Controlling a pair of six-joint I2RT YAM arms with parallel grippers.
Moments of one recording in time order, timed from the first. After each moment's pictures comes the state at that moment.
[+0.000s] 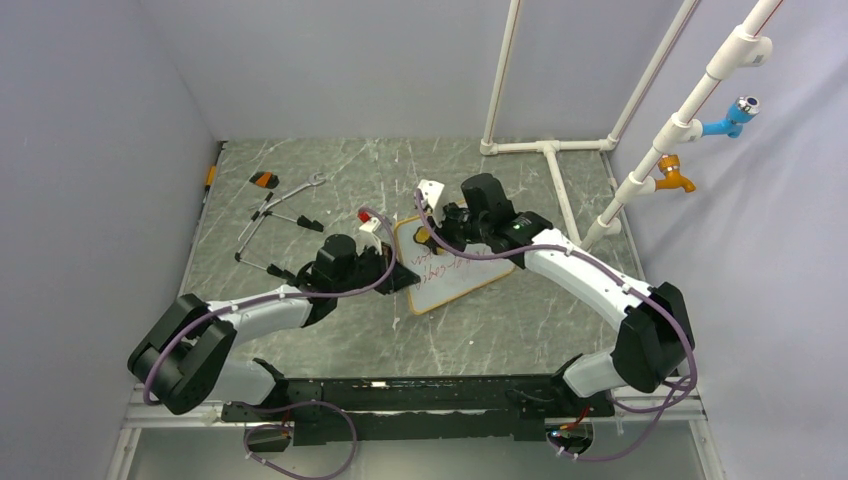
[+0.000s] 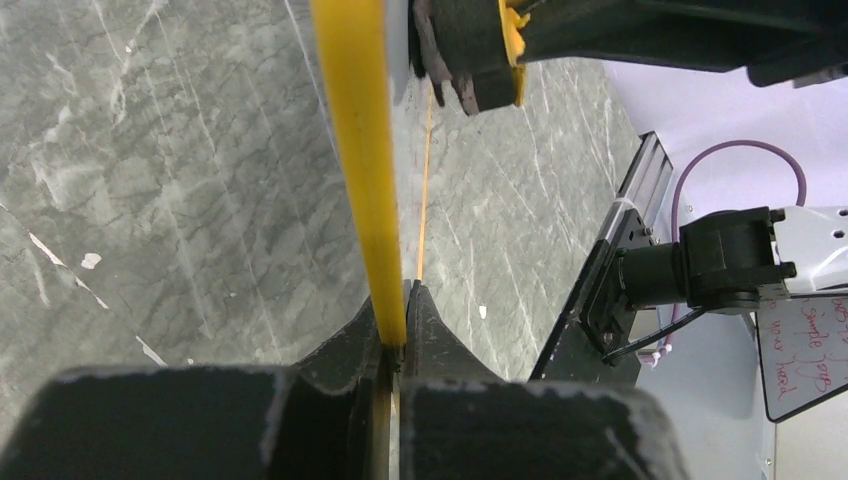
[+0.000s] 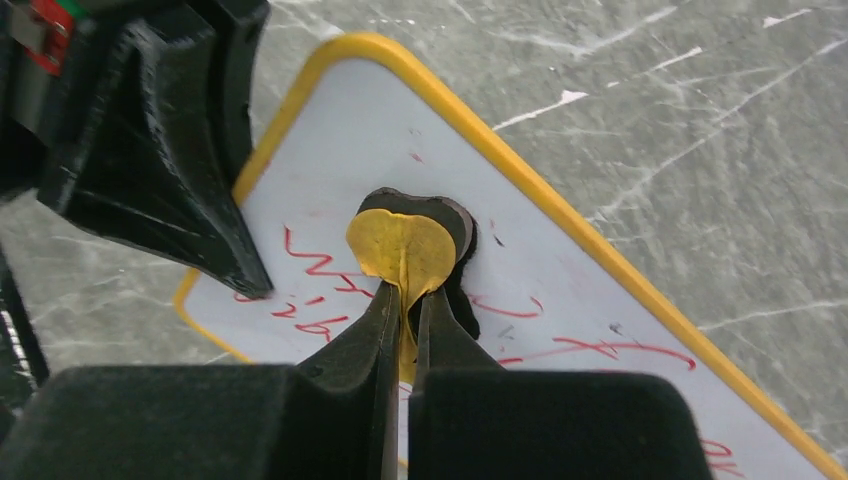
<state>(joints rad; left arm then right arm) -0.65 1.34 0.51 0.50 0.43 -0.59 0.64 1.43 1.12 -0.33 -0.36 -0.42</state>
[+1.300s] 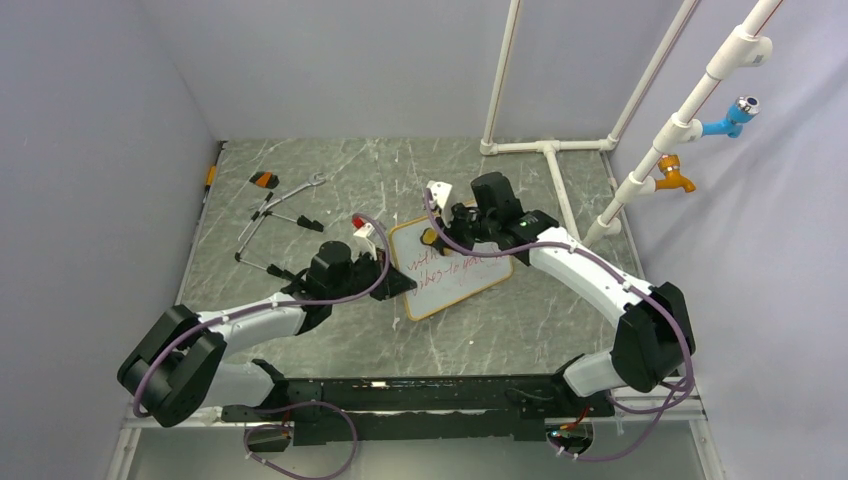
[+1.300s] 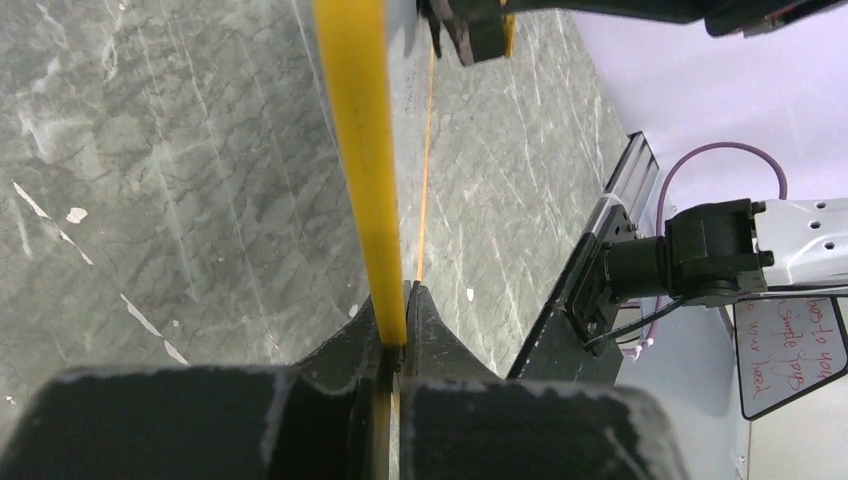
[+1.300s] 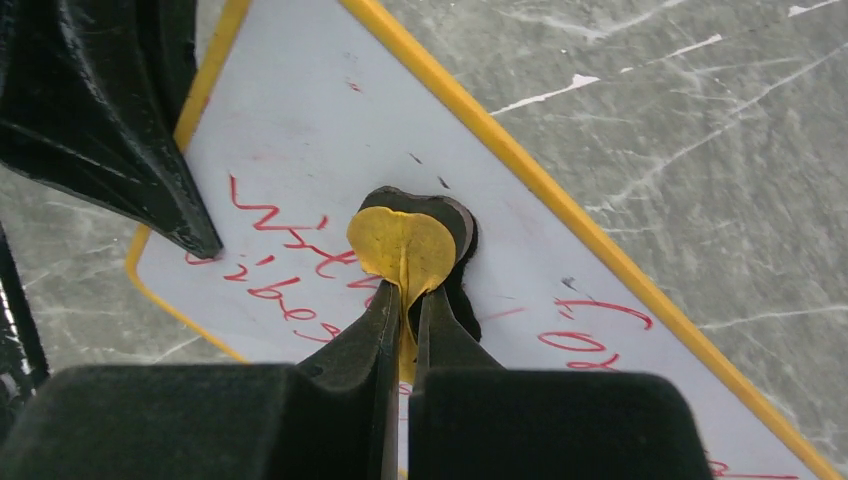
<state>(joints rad) -0.66 1.27 0.46 0.49 0.42 -0.63 0.57 1.43 1.10 -0.35 -0.46 -0.46</state>
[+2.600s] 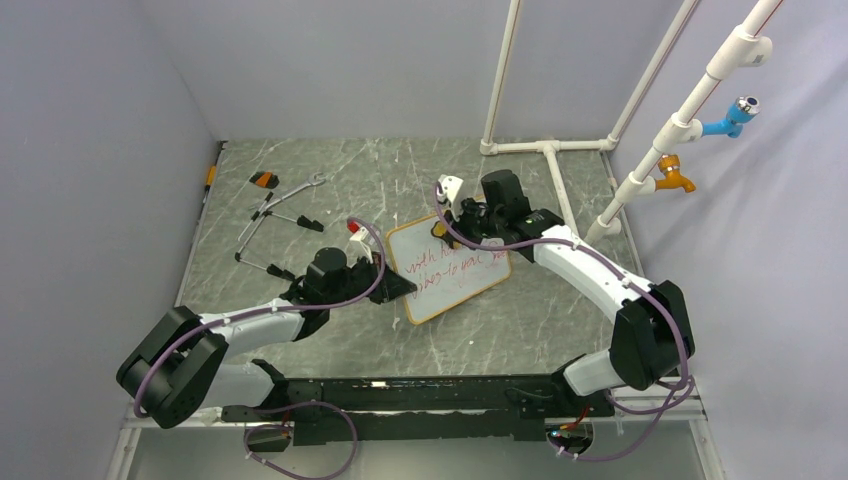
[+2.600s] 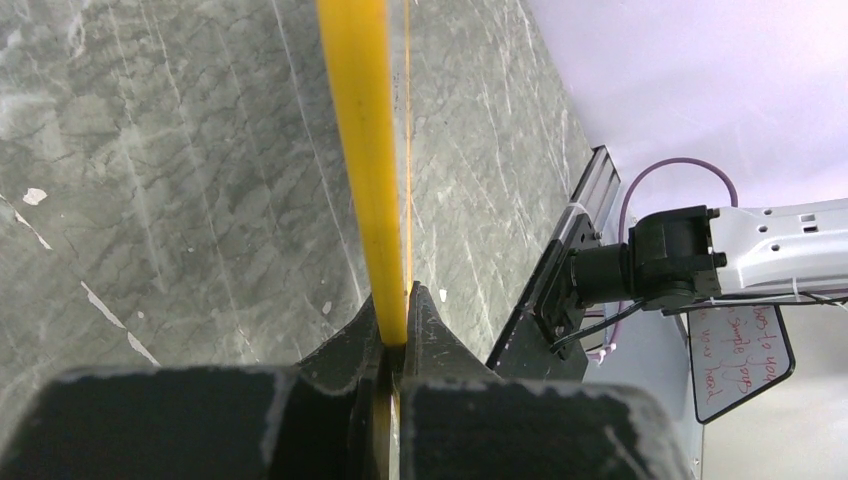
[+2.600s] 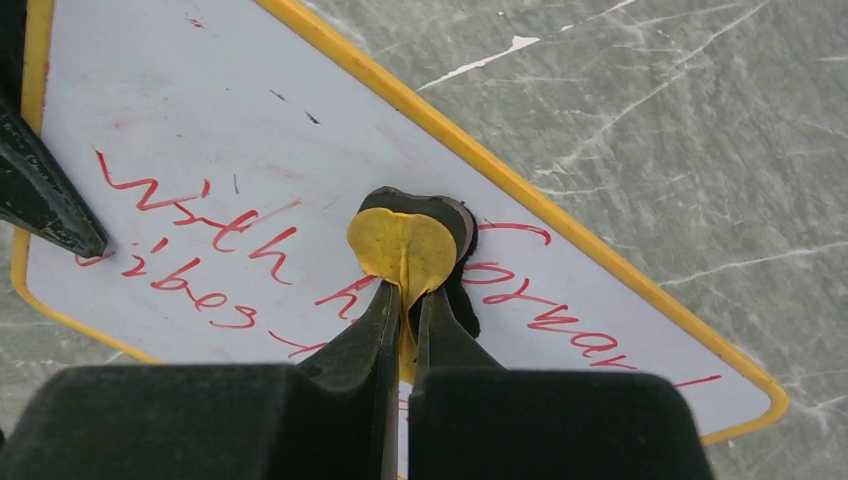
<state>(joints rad) -0.66 1.26 0.40 0.60 0.43 -0.72 0.52 1.43 1.08 -0.31 -0.43 -0.46</state>
